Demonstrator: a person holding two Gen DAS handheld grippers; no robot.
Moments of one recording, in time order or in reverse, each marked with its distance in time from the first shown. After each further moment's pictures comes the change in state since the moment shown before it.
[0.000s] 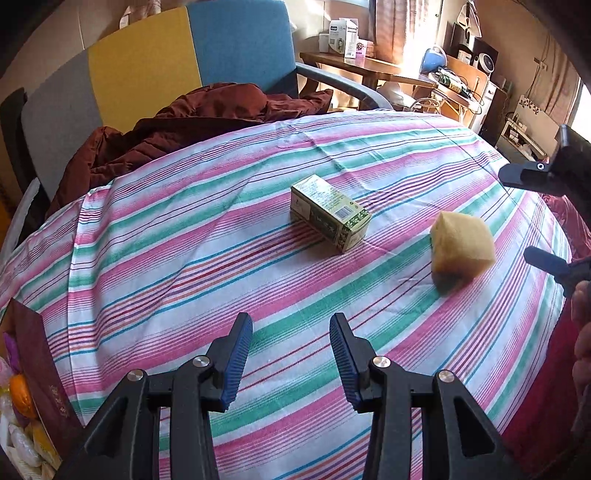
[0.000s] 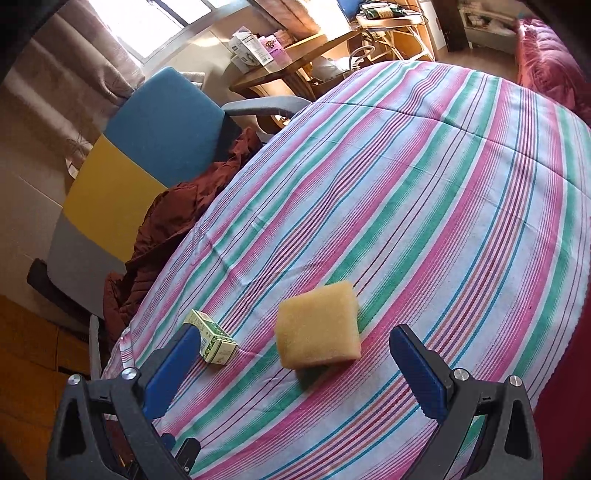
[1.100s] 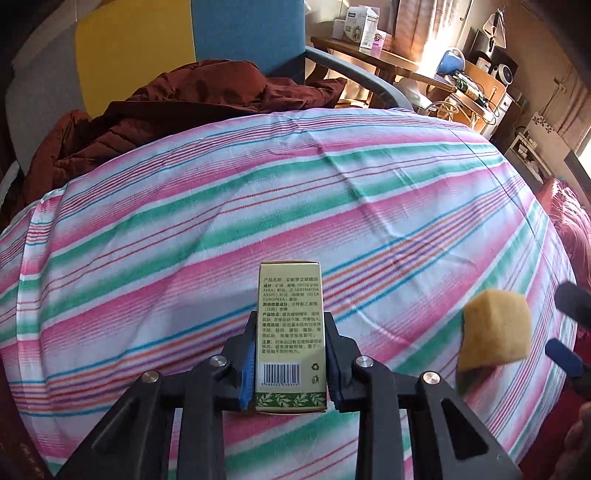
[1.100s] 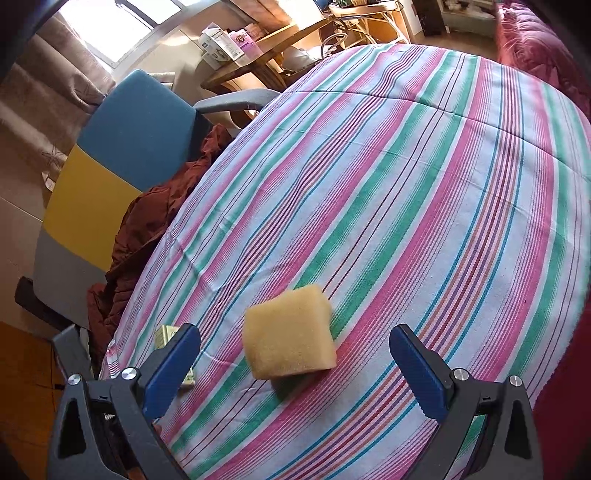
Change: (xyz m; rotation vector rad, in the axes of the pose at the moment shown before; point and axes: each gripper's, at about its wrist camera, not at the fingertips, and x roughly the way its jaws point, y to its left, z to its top) left arm 0.067 0.002 0.055 -0.075 0.064 -0.036; right arm 0.015 -0.018 0.004 0.060 0.024 -0.077
